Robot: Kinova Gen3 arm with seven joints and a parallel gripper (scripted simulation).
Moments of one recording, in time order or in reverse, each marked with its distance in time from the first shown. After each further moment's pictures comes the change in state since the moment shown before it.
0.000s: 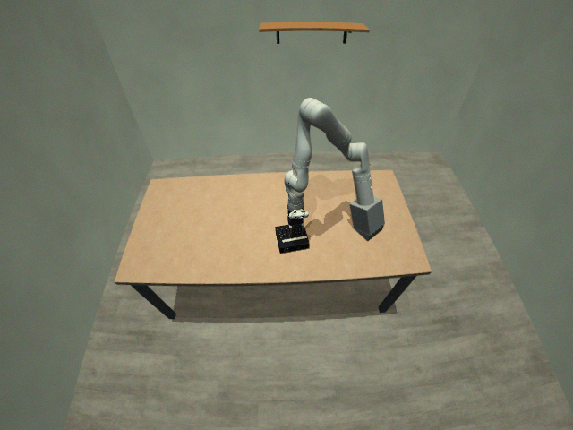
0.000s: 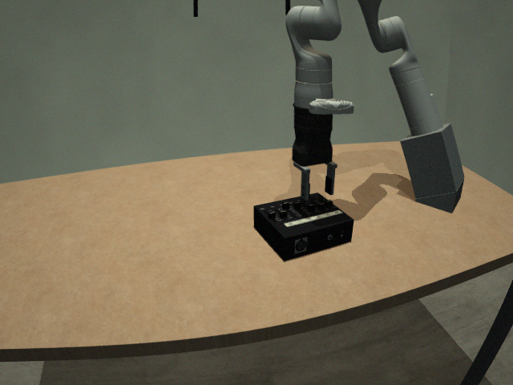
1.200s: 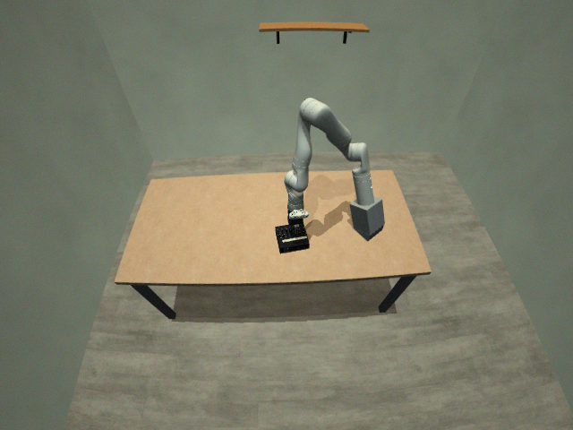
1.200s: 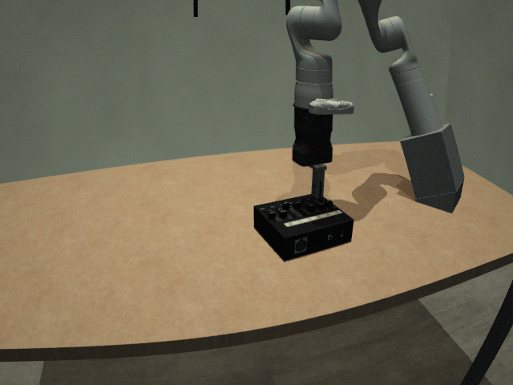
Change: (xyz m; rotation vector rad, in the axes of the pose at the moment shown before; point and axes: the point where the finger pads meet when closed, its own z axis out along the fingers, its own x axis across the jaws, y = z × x) arm 0.000 0.000 0.000 -0.001 0.002 0.006
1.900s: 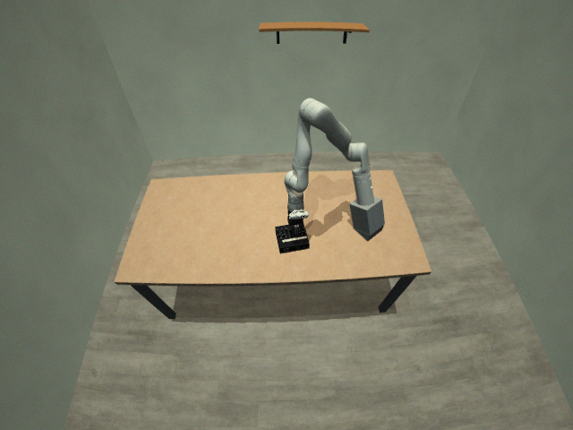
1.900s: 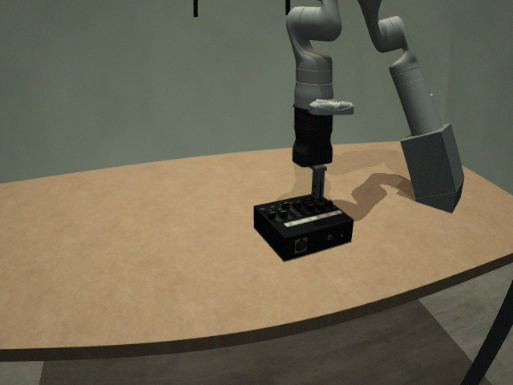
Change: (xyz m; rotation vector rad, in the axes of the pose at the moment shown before) arm 0.000 -0.001 0.001 0.002 0.001 -0.001
